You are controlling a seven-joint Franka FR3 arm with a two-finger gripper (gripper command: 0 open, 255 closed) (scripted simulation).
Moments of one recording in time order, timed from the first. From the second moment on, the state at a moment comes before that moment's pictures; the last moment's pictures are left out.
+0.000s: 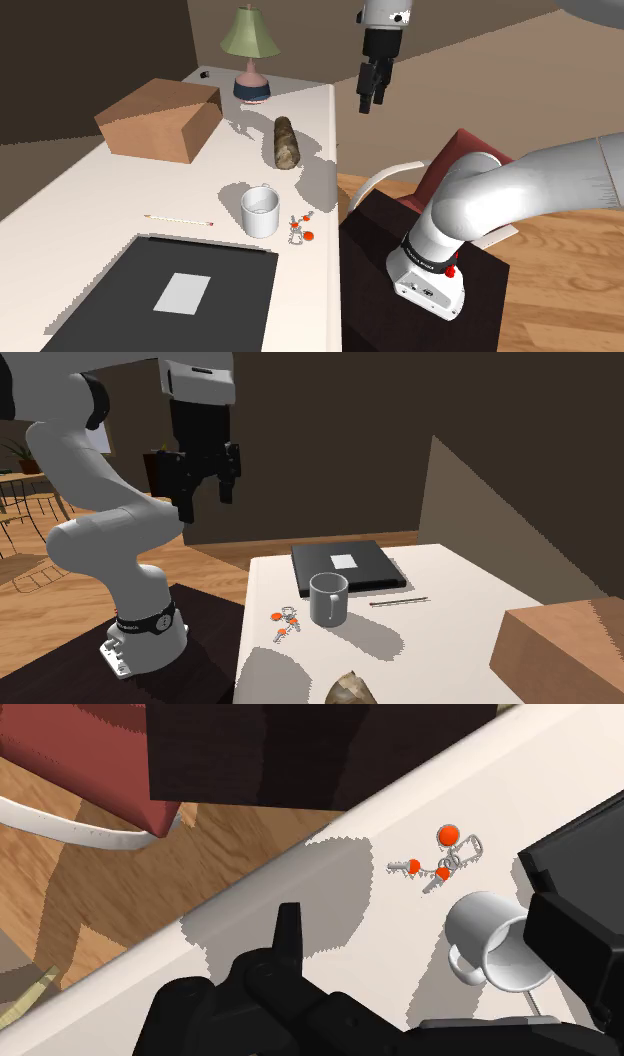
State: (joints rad) arm 0.01 -0.76 -0.06 -2.36 0.02 1.43 -0.15
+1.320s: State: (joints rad) arm 0.12 -0.45 0.29 -2.48 0.19 1.95 0.21
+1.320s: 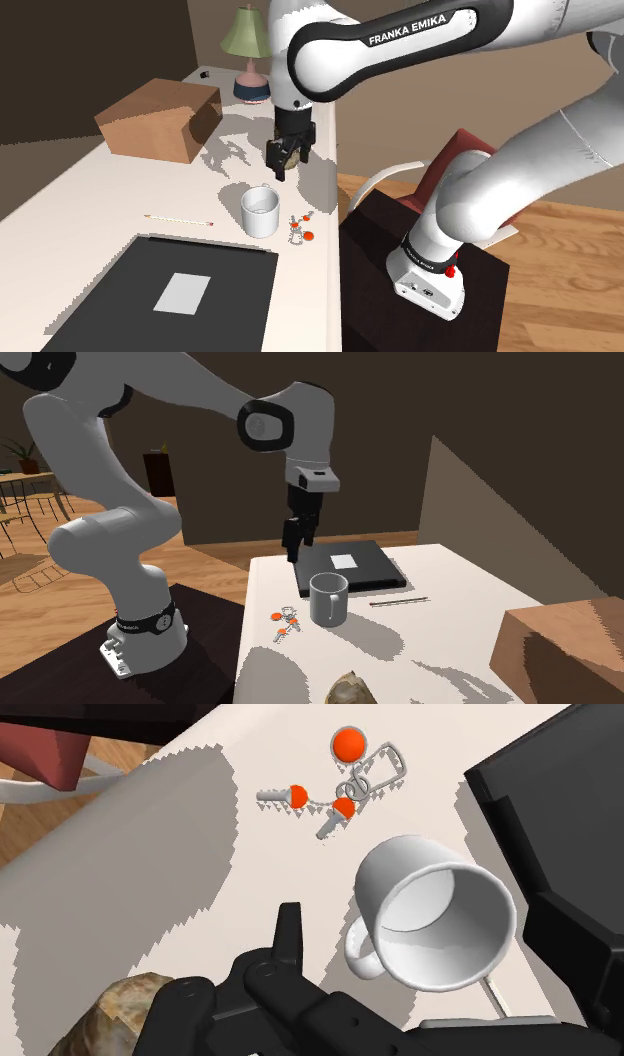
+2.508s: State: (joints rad) arm 0.13 0.00 0.47 -2.37 0.03 2.32 0.53
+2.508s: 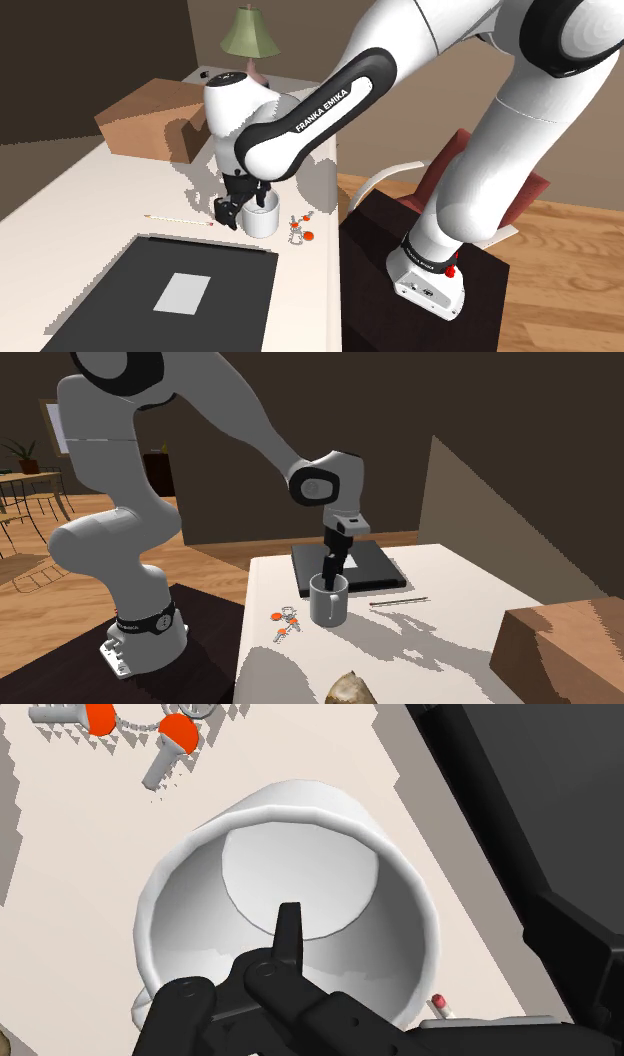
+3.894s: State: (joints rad) arm 0.13 0.00 0.47 -2.37 0.03 2.31 0.52
